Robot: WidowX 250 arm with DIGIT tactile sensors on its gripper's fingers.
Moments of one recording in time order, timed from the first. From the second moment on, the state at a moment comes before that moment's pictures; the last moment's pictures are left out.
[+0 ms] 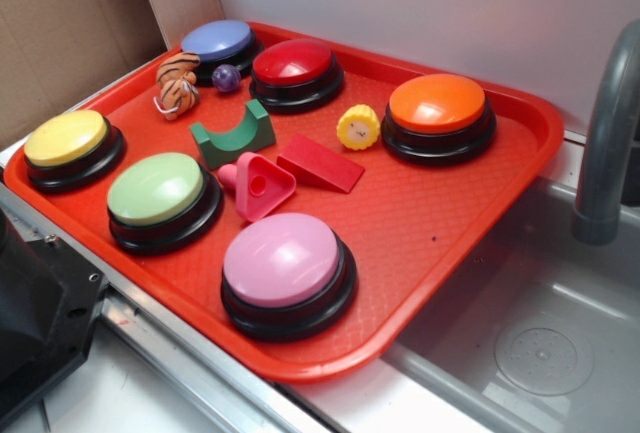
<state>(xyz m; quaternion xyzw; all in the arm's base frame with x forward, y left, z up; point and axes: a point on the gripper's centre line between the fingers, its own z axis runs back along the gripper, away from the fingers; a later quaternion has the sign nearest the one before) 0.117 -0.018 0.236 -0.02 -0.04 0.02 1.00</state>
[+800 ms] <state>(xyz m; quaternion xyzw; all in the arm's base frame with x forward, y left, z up) 0.145 0.000 0.195 -0.05 -0.03 -0.02 1.00</state>
